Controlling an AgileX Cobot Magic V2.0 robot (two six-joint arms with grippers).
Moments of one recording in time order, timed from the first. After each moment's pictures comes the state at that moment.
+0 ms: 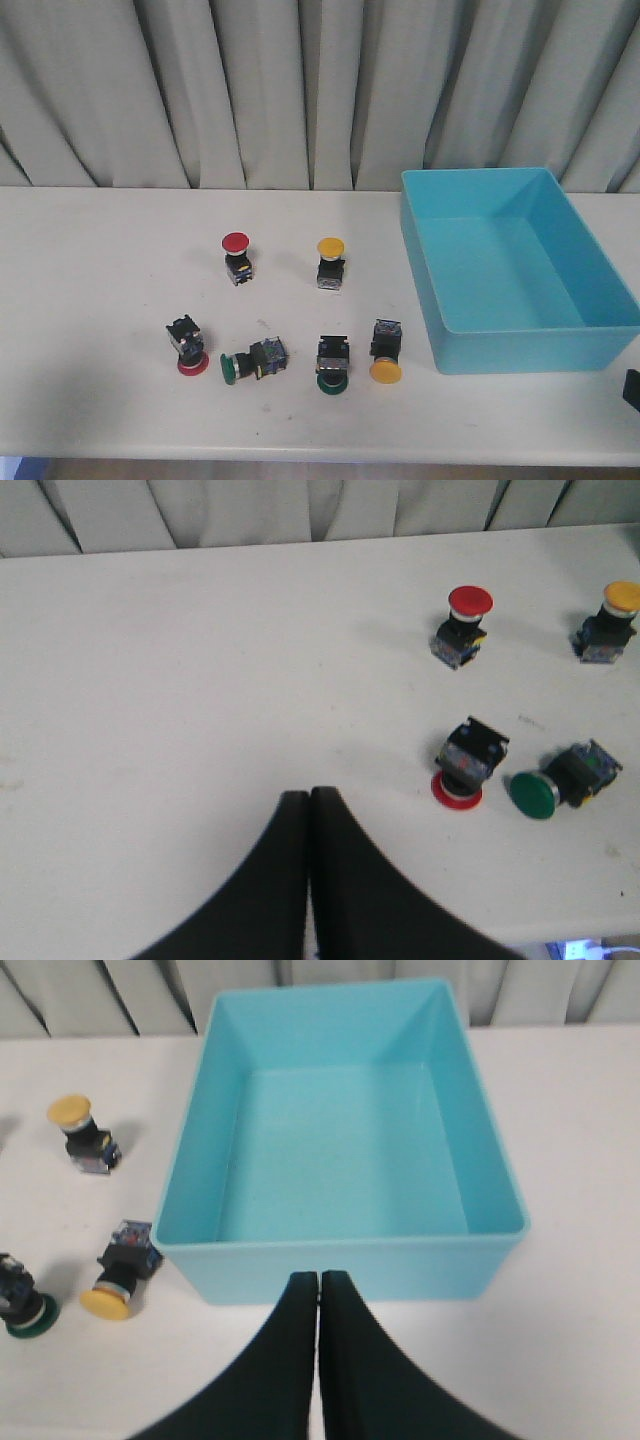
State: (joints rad) left arm -0.02 0.64 -0.52 -0.07 0.51 0.01; right arm 0.03 0.61 -0.49 0.01 0.50 0.04
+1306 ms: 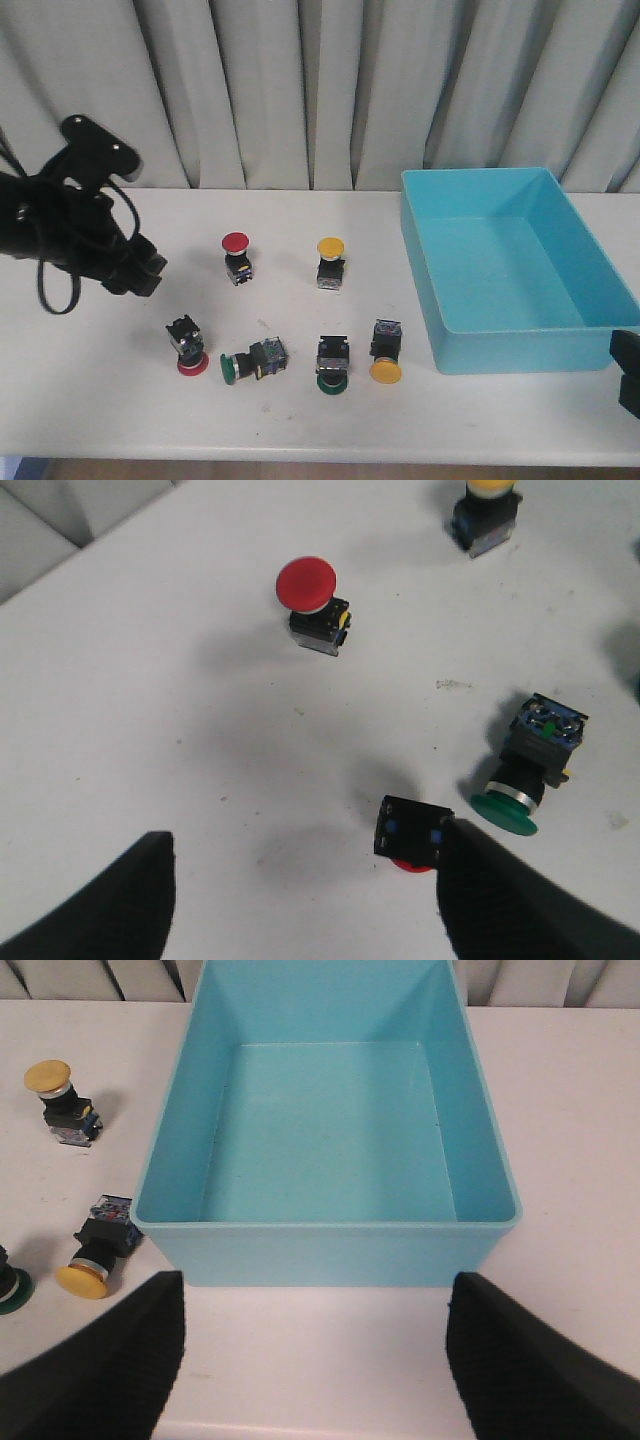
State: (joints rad) left arm -0.24 1.48 -1.10 -0.10 0.63 0.41; right arm 0.03 0.62 -0.48 -0.01 0.50 0.02
